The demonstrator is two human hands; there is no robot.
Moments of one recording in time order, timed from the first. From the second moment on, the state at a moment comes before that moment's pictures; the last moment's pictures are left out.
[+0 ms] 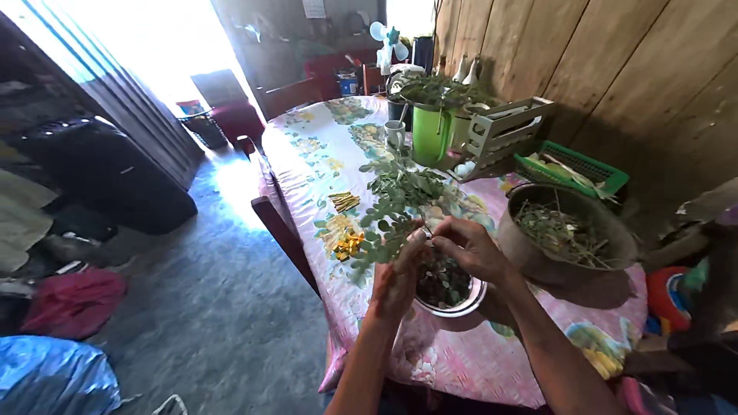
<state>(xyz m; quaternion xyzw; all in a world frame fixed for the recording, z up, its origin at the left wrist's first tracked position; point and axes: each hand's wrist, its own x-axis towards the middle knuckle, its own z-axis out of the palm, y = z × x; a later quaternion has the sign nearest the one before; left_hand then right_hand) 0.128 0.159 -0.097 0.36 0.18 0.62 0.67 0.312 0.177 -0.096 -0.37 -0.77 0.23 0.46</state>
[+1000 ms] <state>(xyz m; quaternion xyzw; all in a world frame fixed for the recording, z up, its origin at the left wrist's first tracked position) 0.119 0.168 -0.136 0.46 0.30 0.68 0.49 0.310 0.265 -0.067 -0.56 -0.75 0.18 0.32</state>
